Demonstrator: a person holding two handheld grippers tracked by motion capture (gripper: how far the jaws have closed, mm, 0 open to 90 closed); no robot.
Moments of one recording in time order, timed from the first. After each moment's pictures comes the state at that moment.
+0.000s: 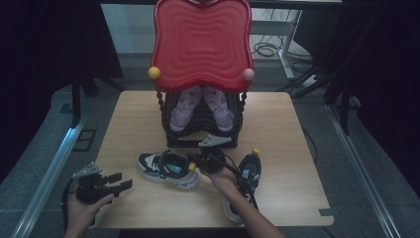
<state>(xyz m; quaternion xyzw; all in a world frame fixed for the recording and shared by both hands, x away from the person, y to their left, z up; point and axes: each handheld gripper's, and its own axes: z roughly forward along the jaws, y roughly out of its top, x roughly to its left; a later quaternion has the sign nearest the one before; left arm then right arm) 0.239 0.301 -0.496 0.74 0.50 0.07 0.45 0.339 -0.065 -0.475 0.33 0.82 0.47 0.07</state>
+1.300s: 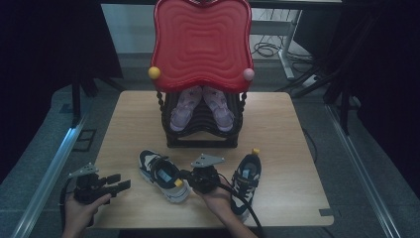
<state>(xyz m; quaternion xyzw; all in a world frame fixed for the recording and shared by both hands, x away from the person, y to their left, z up) 0.239 0.309 -0.501 0.73 0.51 0.05 0.46 0.285 -0.048 -0.488 0.32 0.82 0.48 0.07</state>
